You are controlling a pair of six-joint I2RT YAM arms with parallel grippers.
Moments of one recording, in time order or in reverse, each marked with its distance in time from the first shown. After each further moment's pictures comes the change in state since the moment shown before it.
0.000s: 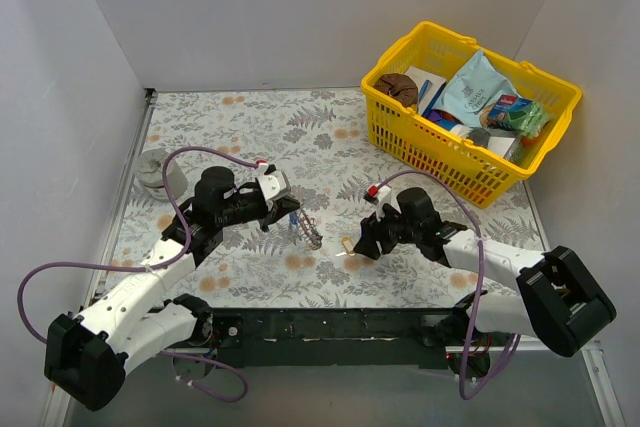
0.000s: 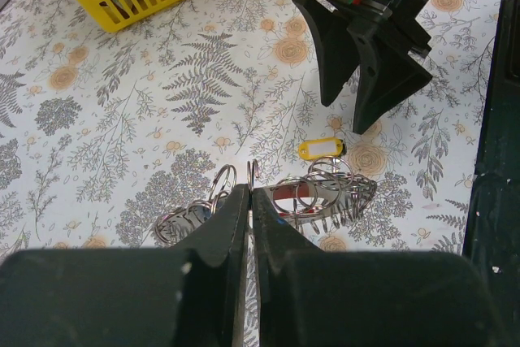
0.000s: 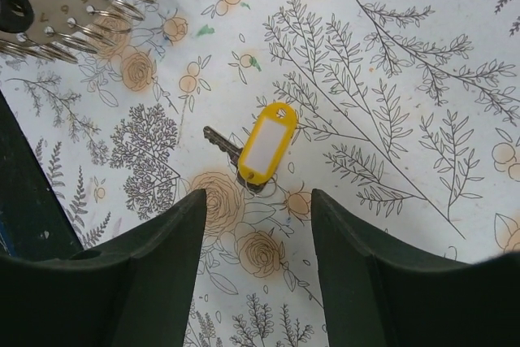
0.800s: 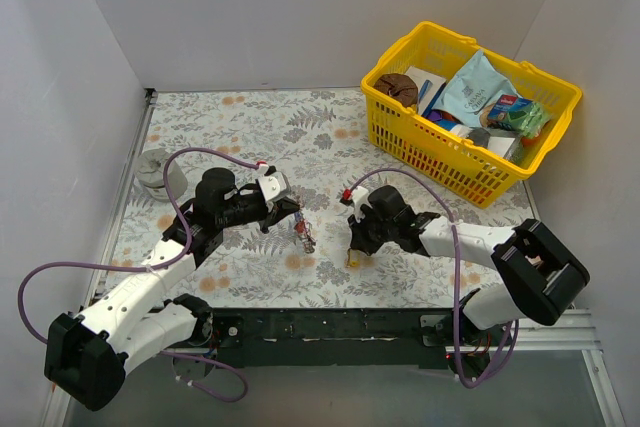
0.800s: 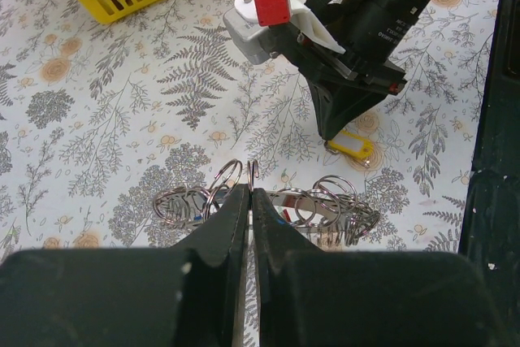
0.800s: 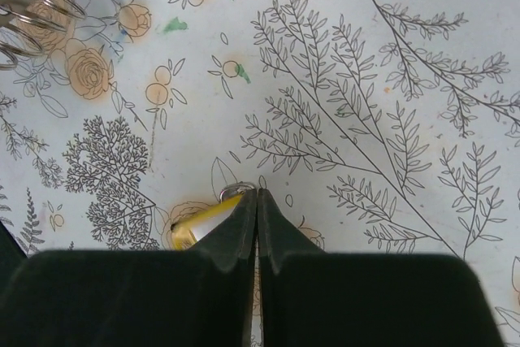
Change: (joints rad) left arm 0.000 0.000 -0.013 0.000 0.000 -0.008; right arm 0.138 0.202 0.148 -0.094 0.177 -0.045
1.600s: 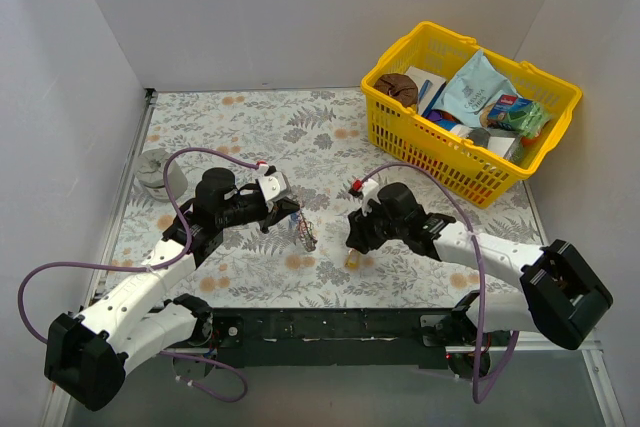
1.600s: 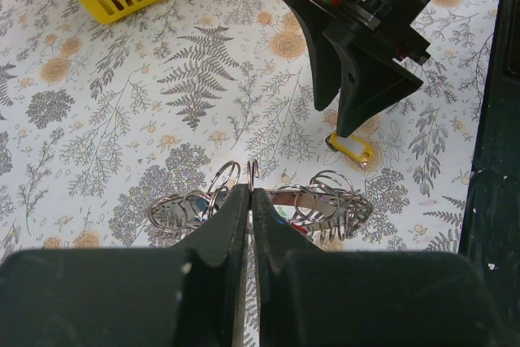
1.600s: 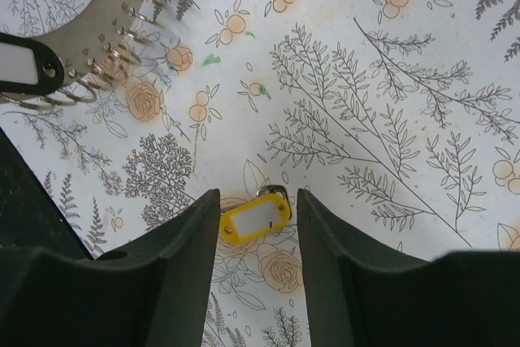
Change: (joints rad) left arm 0.000 0.000 0.000 0.000 0.000 0.000; right arm 0.001 -0.148 0.008 -0.051 0.012 0.119
